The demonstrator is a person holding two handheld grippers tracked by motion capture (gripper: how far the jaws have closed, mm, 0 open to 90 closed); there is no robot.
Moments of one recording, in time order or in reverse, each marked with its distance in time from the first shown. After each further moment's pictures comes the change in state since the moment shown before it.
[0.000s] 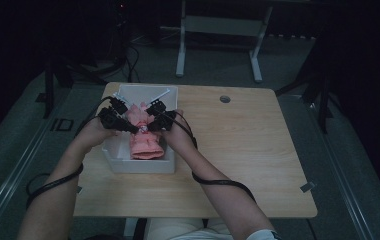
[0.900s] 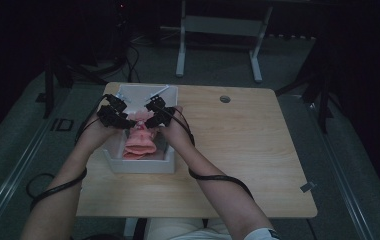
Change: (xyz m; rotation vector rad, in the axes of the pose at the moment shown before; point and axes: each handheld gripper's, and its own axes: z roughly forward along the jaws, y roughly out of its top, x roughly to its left) left arm -0.007 0.000 -0.009 -0.077 0.269 -0.041; right arm -0.006 0.011 0.006 -0.004 -0.020 0.024
